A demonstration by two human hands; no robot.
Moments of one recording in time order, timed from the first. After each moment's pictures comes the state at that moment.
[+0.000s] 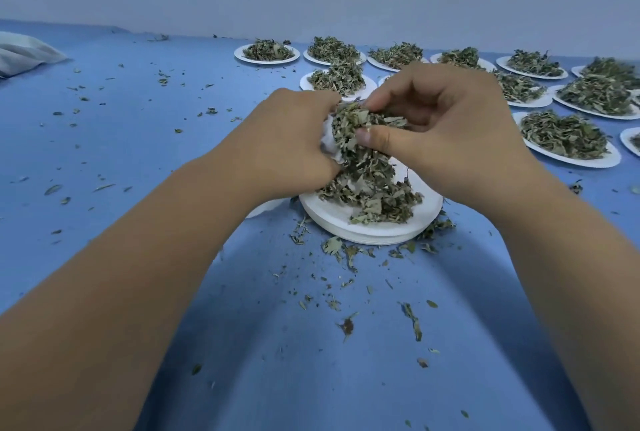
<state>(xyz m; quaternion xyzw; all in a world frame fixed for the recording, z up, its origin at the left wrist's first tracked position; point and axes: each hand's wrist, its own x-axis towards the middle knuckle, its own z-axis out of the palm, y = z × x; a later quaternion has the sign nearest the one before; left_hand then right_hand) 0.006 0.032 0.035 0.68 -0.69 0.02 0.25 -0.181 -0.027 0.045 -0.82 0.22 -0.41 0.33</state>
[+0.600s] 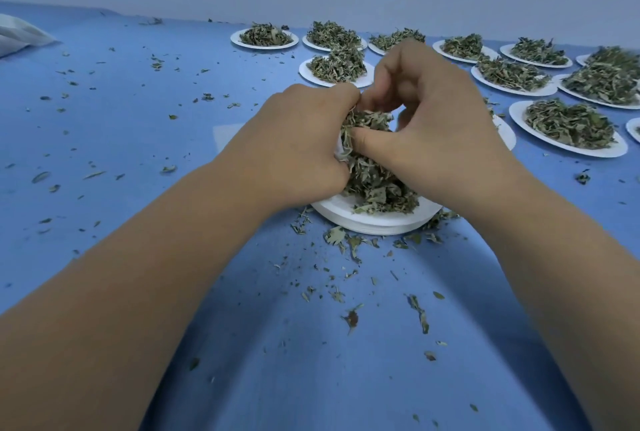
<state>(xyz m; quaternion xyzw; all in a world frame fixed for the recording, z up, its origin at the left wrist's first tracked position) -0.003 0.040 0.024 0.66 -0.70 0.05 0.26 -0.165 -0.015 0.038 -0.85 0.27 -0.39 0.24</state>
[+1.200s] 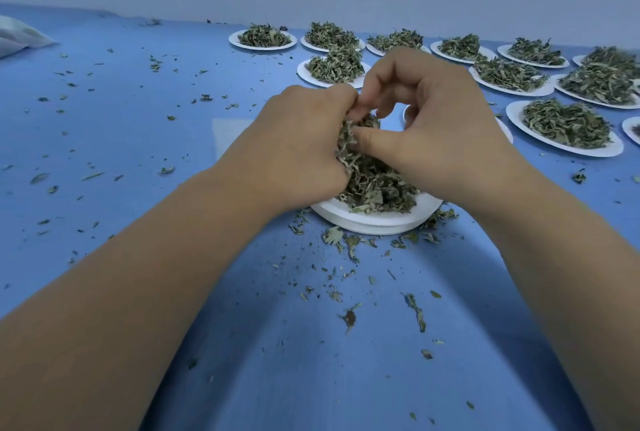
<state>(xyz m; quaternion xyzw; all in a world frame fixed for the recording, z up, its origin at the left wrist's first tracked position) -0.007 0.041 0.023 0.67 -0.69 0.07 0.27 -0.167 -0.015 0.041 -0.85 0.24 -0.38 0.28</state>
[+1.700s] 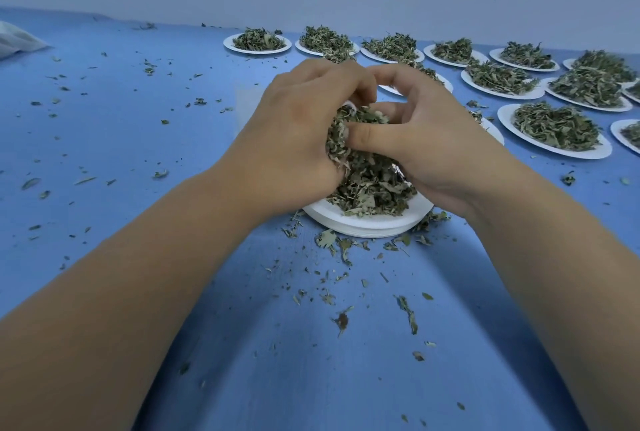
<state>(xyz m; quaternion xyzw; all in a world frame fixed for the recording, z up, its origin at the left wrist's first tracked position) -0.011 0.046 0.026 0.57 -0.72 0.04 0.39 -0.168 -0.027 0.036 -0.74 0.29 -0.33 0.50</state>
